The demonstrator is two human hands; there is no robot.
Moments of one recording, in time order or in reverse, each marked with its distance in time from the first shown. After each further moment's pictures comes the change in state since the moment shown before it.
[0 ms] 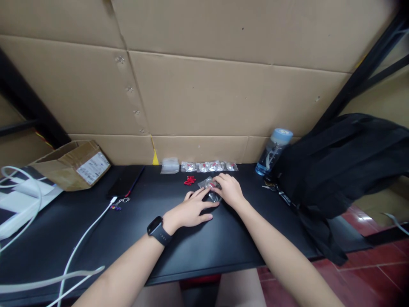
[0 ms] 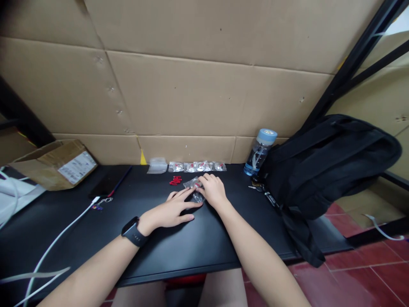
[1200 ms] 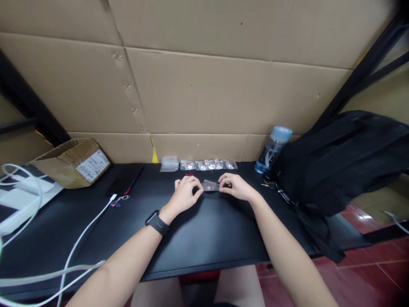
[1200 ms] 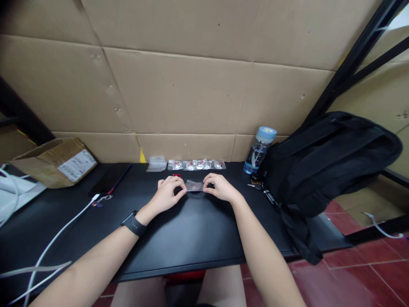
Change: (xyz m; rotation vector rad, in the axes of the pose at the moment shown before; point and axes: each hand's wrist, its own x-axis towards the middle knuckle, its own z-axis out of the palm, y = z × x) left_hand 0.015 -0.014 -0.005 -0.066 0.483 -0.246; right_hand -0.006 0.041 -0.025 0.636 -0.162 -0.147
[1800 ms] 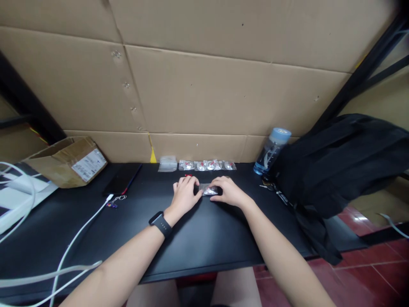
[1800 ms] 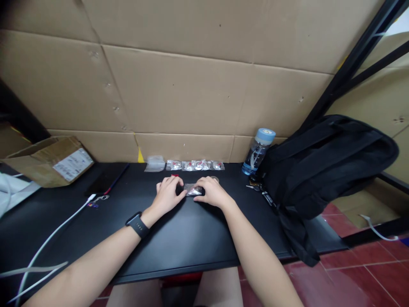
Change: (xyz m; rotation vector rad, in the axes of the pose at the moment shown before) left_hand 0.001 0.002 0.019 0.079 0.116 -0.107; right_hand 0.006 -0.017 0.021 -0.257 -0.041 0.004
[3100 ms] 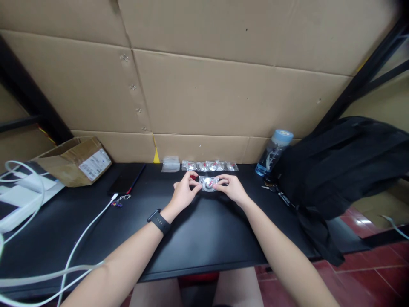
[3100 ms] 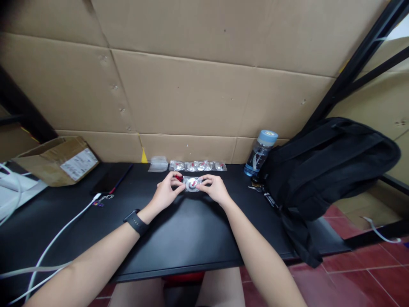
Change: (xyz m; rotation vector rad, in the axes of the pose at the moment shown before) left_hand 0.006 -0.012 -0.012 -0.502 -0.004 -0.121; right_hand 0.007 0.004 0.017 0.689 0.284 0.351
